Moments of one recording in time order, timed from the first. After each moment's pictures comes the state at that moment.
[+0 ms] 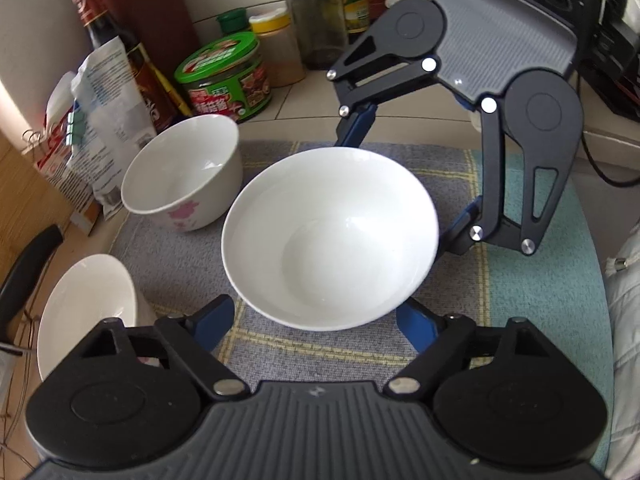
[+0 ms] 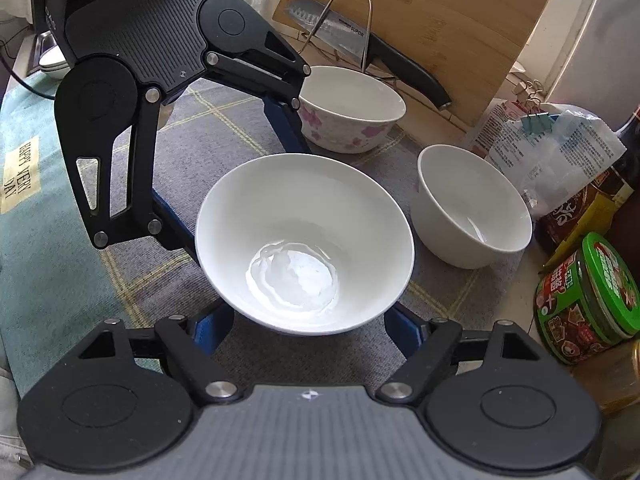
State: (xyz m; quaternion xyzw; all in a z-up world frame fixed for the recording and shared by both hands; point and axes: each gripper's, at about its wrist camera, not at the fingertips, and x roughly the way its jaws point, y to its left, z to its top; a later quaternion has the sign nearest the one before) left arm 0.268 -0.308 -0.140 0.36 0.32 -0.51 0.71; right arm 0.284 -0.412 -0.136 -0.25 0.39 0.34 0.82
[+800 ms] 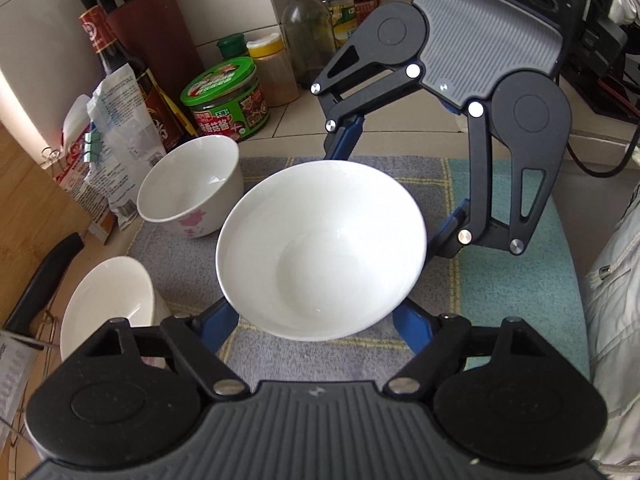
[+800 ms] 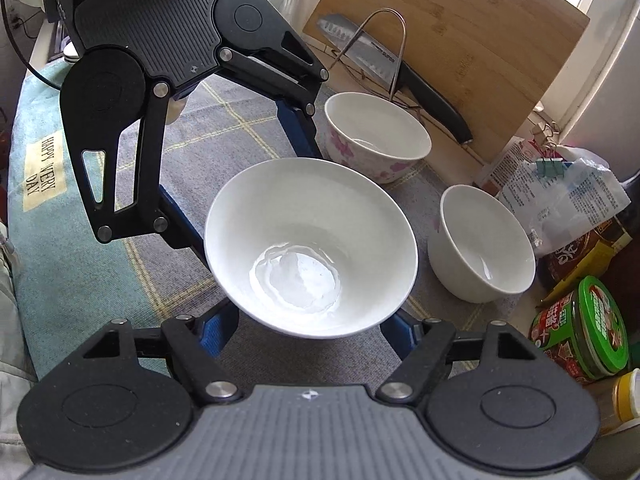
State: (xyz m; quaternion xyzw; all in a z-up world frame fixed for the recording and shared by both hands) left arm 0.245 -0.281 -0.119 0.35 0.30 -0.51 0.73; right arm 0.267 -0.393 -0.117 -0.29 0.38 0.35 0.81
